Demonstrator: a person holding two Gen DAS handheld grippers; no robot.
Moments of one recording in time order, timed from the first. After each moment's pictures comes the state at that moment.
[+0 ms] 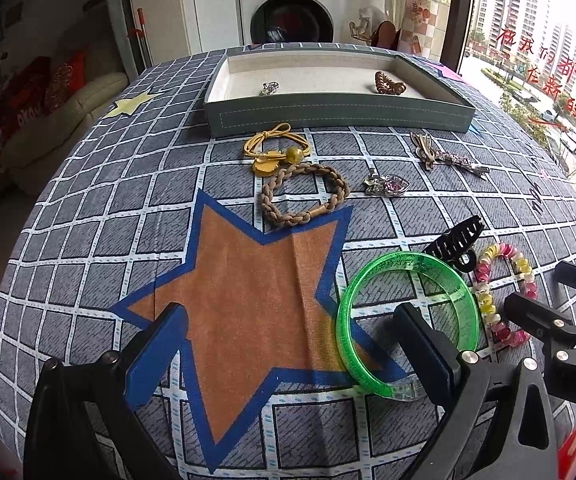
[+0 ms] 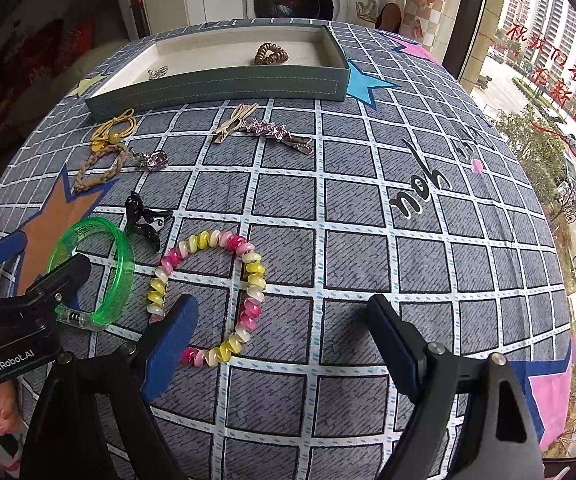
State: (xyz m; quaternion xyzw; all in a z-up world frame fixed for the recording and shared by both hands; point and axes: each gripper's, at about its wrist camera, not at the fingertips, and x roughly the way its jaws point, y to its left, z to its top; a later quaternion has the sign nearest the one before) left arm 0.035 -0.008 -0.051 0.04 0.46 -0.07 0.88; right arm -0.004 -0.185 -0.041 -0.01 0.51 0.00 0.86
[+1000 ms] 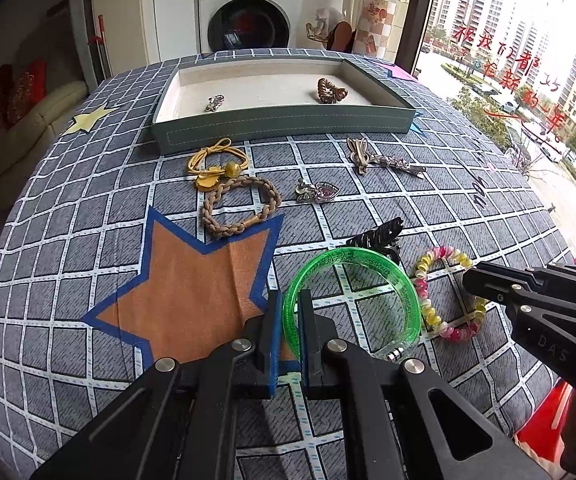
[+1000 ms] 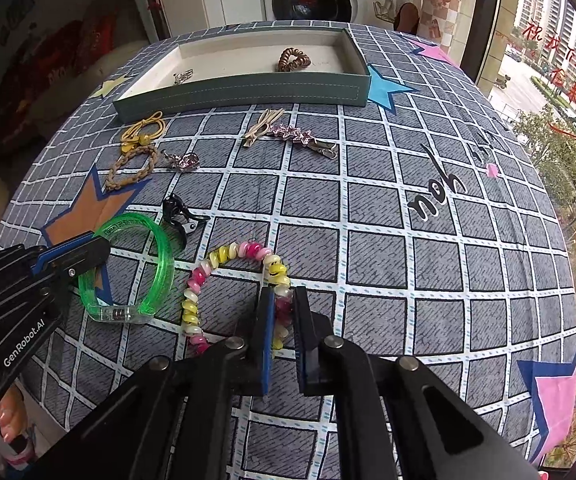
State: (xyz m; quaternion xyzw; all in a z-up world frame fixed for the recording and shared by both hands) left arm 0.024 -0.022 -0.029 0.03 0.46 -0.15 0.88; right arm -0.009 -0.186 -0.030 0.02 0.51 0.04 0.86
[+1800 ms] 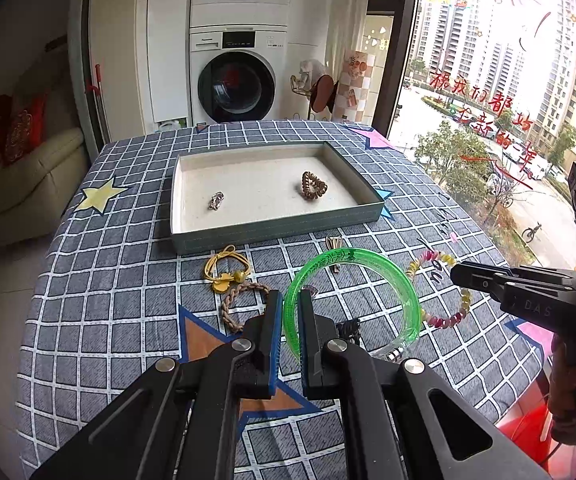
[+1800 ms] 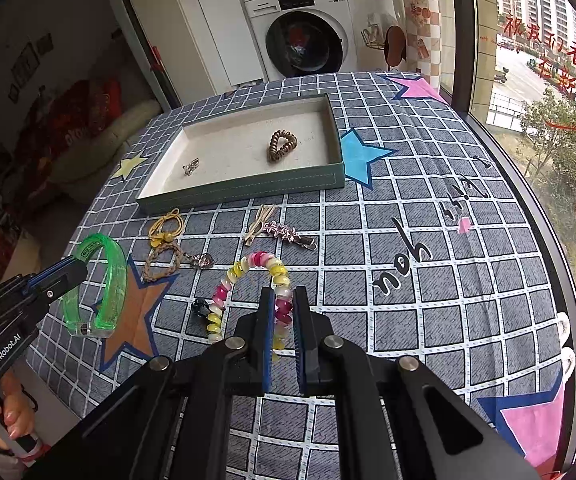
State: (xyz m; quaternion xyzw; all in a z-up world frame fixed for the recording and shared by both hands) left arm 0.031 -0.010 0.063 0.02 0.38 -0.18 0.91; right arm 0.005 -0.225 0.043 0.09 0.45 0.06 0.89
